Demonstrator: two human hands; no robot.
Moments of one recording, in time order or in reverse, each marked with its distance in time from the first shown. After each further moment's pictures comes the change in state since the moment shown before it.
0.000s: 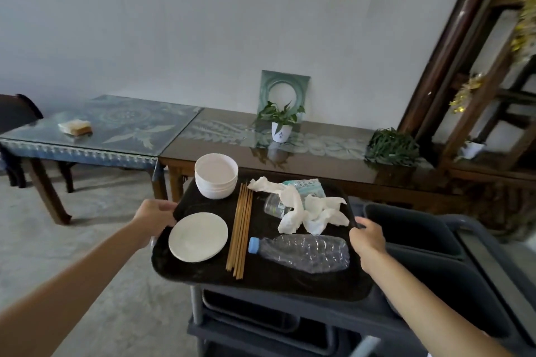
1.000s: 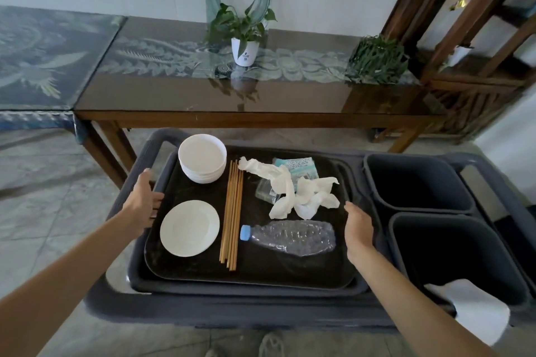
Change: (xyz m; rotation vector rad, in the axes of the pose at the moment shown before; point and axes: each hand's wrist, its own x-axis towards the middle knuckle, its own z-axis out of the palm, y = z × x) left_hand 0.202 -0.011 0.121 -0.133 -0.187 -0.501; right_hand 0.097 0.069 0.100 0.172 0.100 0.340
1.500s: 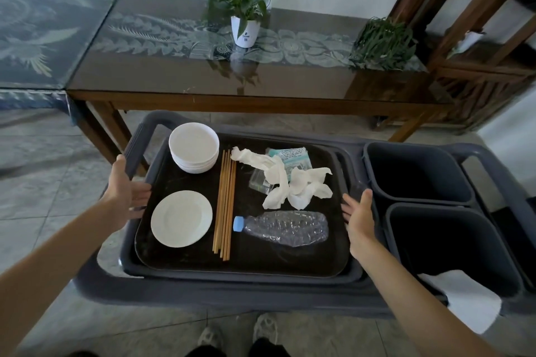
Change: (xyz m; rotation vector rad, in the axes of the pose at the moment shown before) left_hand -0.015 -0.008 -0.015 -0.064 0.002 -0.007; right_hand 0.009 0.007 -0.019 0.076 -0.188 0.126
